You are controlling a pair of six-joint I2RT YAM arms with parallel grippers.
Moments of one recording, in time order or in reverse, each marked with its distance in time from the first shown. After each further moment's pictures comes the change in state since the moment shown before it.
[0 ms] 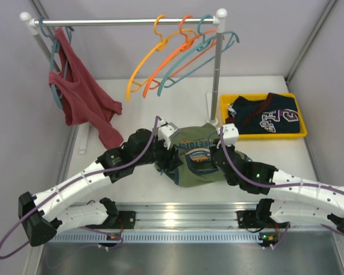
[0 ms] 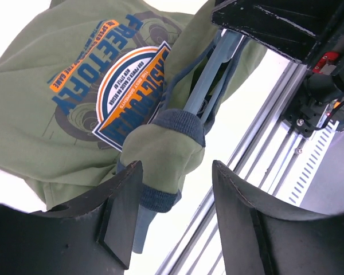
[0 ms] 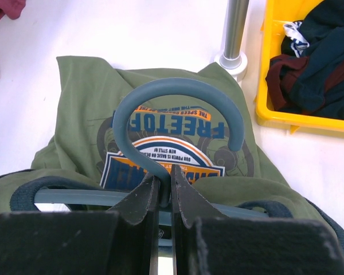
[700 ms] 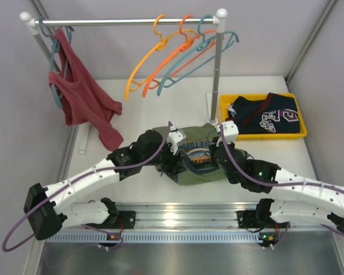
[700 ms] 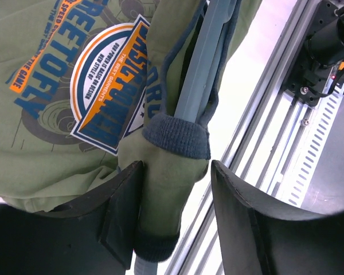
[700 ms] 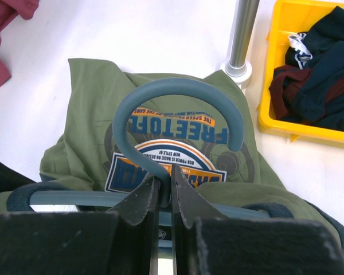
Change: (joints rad) left arm 0.000 0.092 -0.036 0.047 0.114 0.111; right arm 0.001 0.001 0.052 -0.034 -0.029 -0.035
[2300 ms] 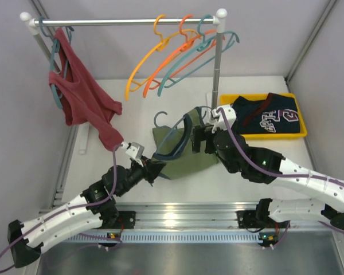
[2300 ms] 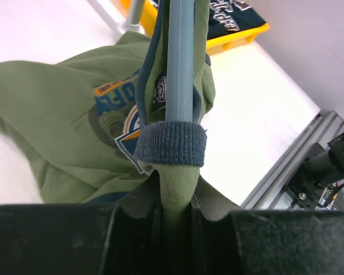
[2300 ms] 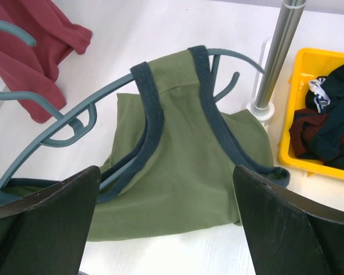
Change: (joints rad) left arm -0.085 -0.618 -0.557 0.424 -0.452 -0.331; right arm 0.008 0.108 0.286 -0.077 -0.062 -0.052
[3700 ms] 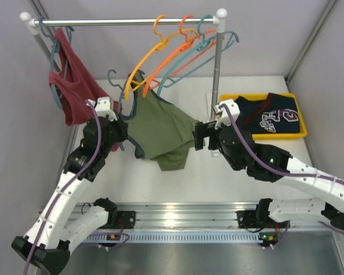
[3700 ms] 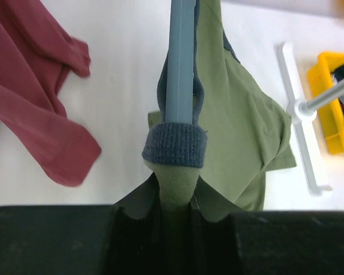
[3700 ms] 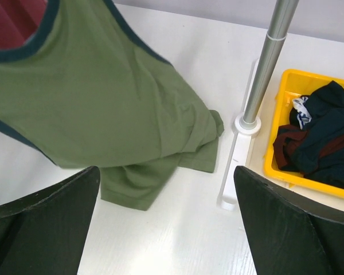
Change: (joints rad) left arm 0.594 0.324 0.609 -0.550 -0.044 0.109; right arm -0.003 -0.003 0.101 -0.062 0.013 -0.074
